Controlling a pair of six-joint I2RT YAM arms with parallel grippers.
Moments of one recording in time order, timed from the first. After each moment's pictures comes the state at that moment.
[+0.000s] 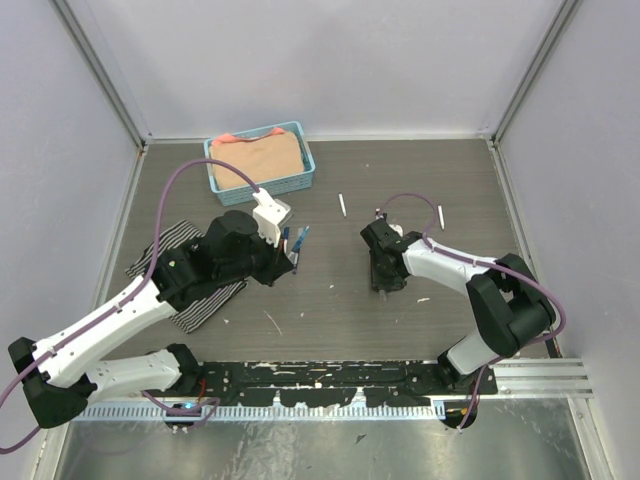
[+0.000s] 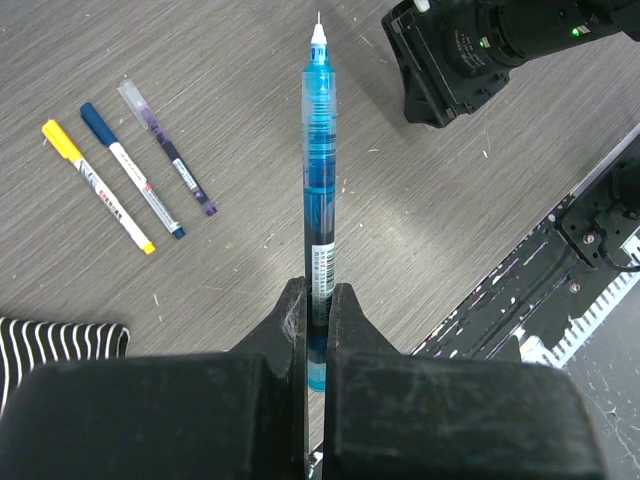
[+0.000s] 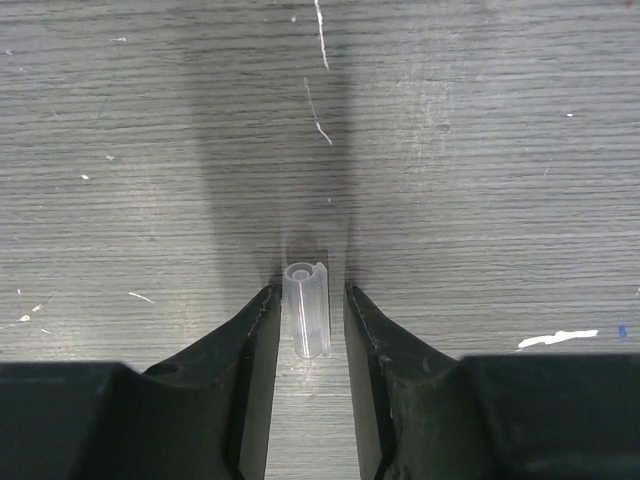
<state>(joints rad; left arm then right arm) -0.91 1.03 1.08 -0.64 -0.04 -0.26 0.57 1.53 0.83 -0.59 0.16 0.56</state>
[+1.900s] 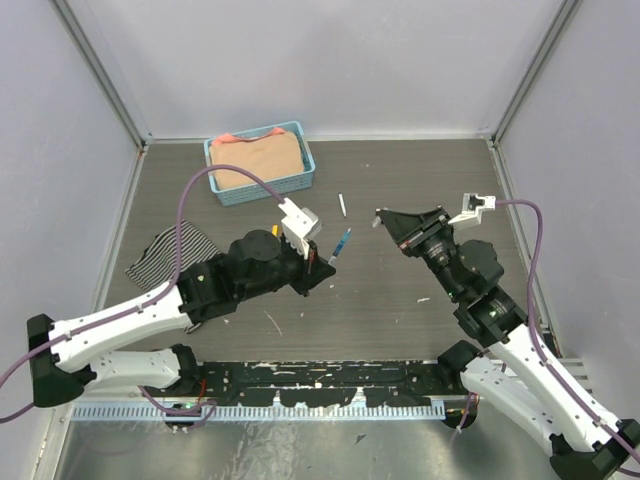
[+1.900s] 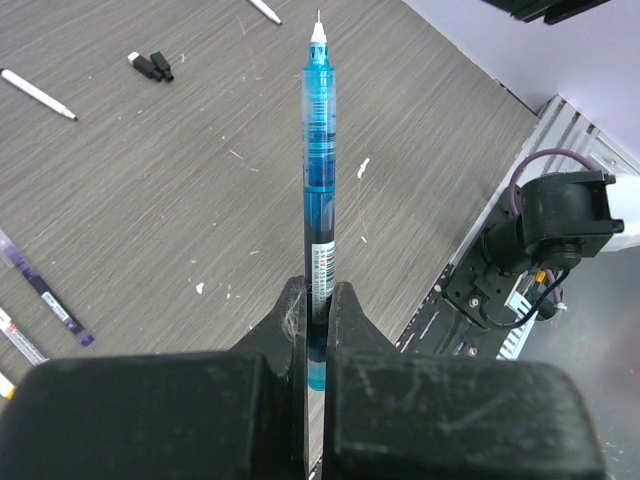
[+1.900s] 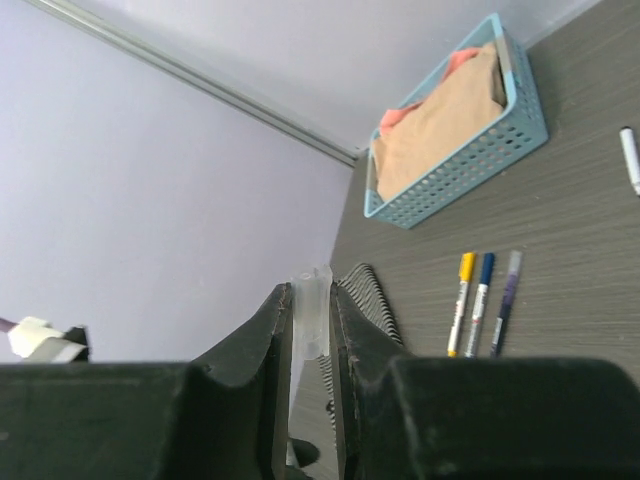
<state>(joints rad) -1.13 1.07 1.01 -0.26 -0.12 -0.34 0.58 0.62 0.69 -0.02 0.12 1.00</state>
